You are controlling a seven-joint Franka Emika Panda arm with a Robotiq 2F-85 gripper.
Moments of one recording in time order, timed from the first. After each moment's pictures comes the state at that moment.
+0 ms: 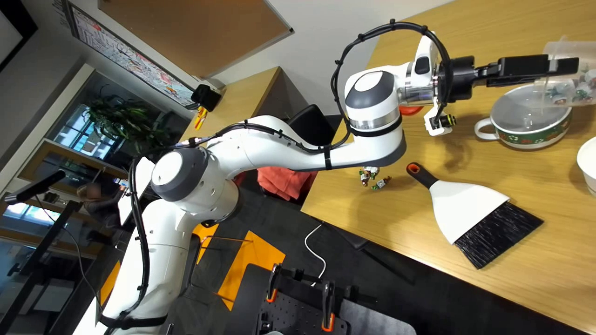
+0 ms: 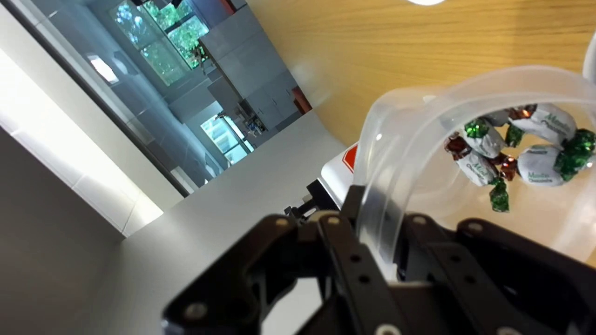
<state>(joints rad) 0.30 1.47 -1.23 -1.52 -0.39 2.68 0.96</state>
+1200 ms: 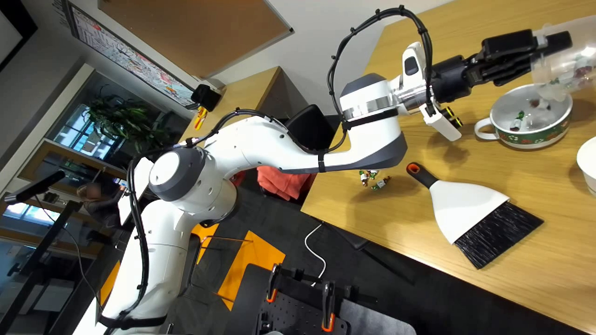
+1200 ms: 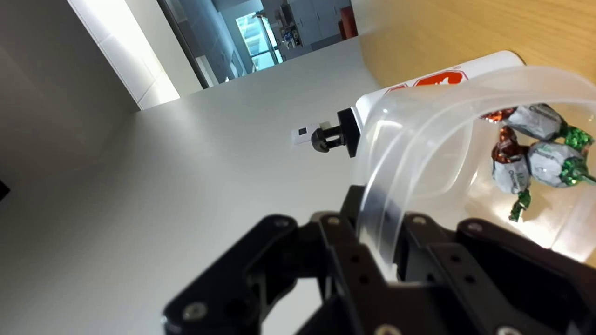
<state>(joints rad) 0.32 1.47 -1.24 -1.53 -0.89 2.67 1.13</state>
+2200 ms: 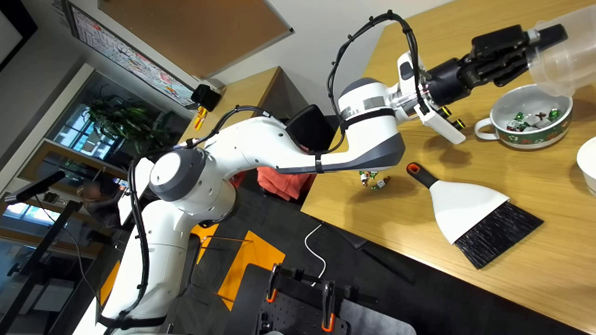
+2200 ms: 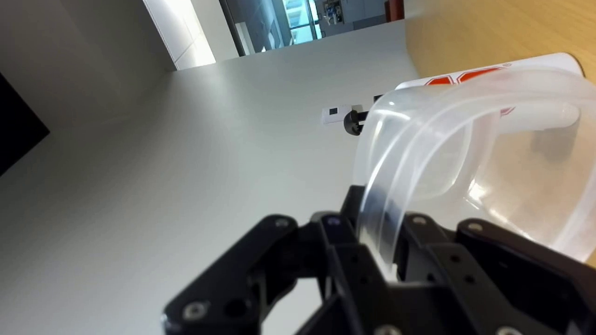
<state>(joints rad) 0.34 1.47 -1.22 -1.52 -1.08 2.57 1.20</state>
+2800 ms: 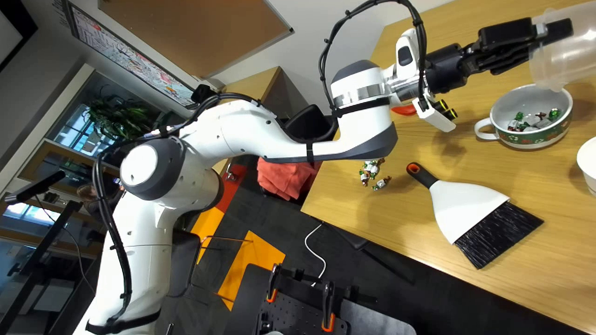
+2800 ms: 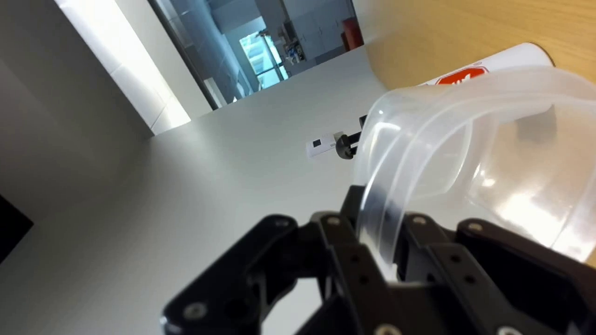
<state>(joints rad) 0.28 1.28 -1.12 -1.53 -1.07 2.55 1.22</state>
